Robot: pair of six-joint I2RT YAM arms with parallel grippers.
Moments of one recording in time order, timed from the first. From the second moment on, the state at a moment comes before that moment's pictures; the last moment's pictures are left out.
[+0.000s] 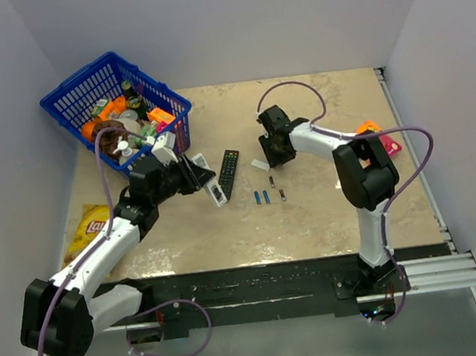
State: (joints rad) left arm -0.41 1.11 0.66 0.11 0.33 -0.67; right arm 0.46 2.02 1.43 -0.51 0.14 0.18
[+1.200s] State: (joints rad) left arm -0.41 1.12 0.69 0.11 0.35 -0.67; right arm 0.48 2.23 1.82 -0.89 -0.12 -0.38
